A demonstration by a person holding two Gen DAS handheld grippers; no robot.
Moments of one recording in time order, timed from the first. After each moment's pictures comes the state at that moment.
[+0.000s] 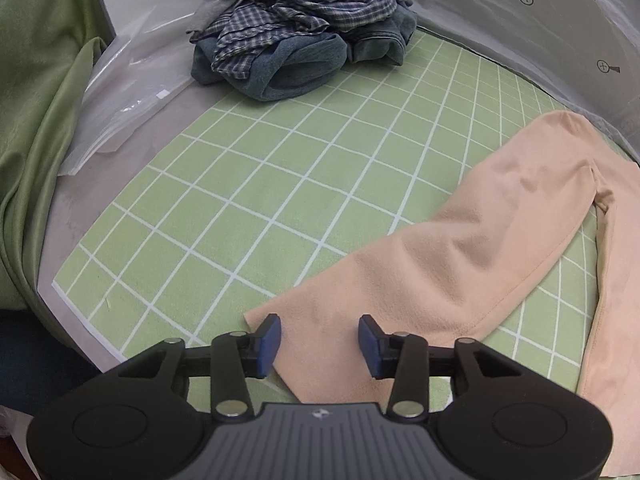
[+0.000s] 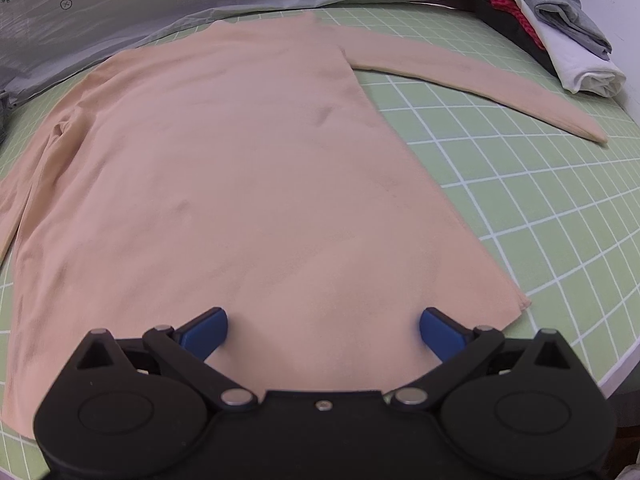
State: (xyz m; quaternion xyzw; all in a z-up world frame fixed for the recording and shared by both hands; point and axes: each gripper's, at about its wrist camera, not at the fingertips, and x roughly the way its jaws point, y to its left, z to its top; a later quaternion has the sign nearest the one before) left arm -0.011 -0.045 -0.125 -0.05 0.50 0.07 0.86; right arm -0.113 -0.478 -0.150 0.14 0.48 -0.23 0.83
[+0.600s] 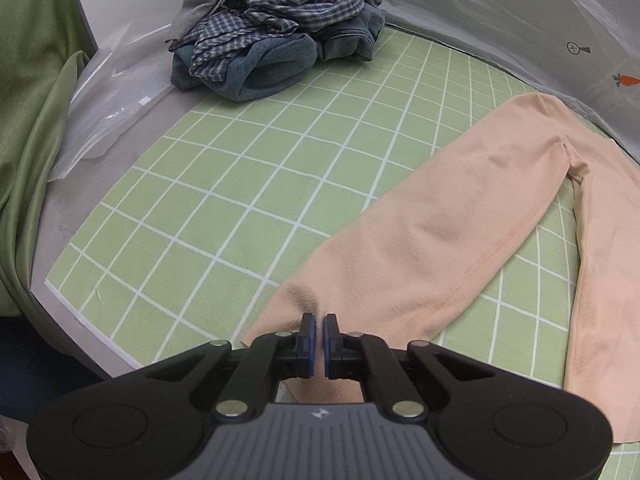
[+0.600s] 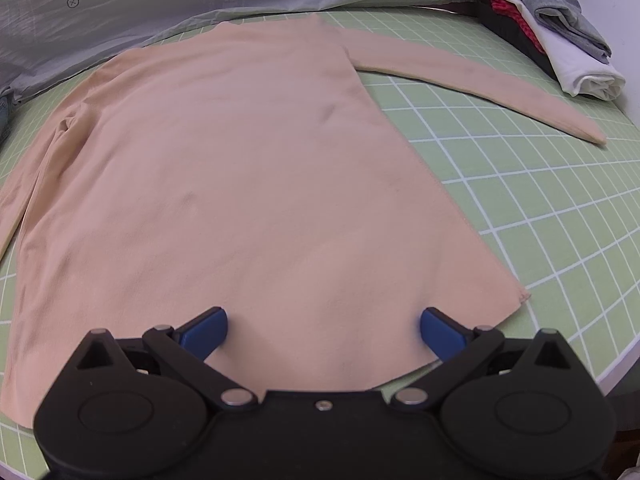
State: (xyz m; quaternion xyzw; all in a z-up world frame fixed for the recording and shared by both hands) left arm -0.036 -0.051 -0.124 -0.04 0.50 0.04 0.86; right arm -0.117 -0.474 -0.151 0.13 0.48 -0.23 0.84
